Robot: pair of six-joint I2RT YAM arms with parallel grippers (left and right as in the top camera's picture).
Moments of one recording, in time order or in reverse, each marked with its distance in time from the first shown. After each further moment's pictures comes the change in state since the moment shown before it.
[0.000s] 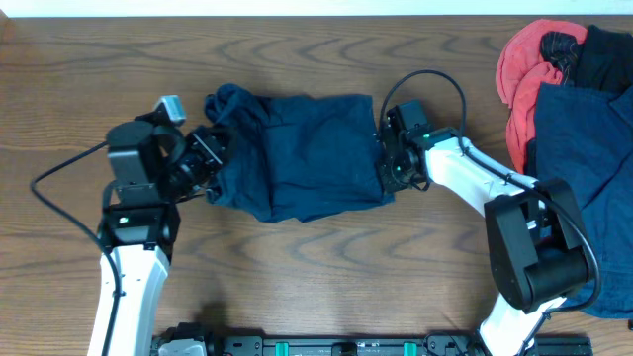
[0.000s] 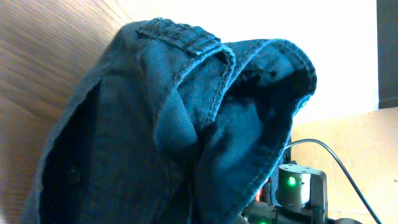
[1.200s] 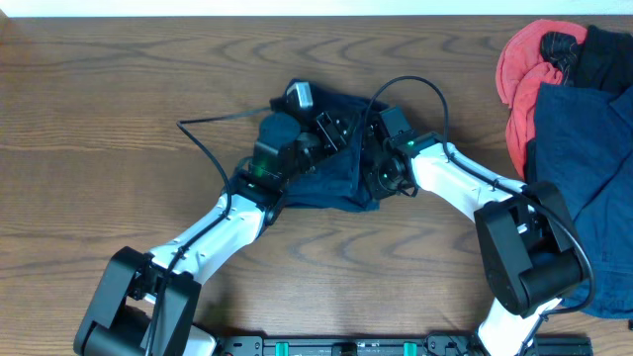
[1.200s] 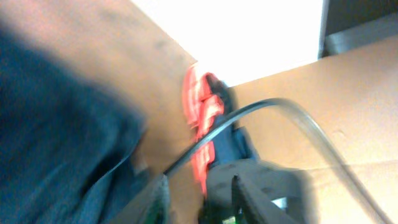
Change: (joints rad) left arm -0.525 0.468 0.002 0.797 -0.212 -0.297; right arm 0.066 -0.006 0.000 -0.032 -0.008 0.032
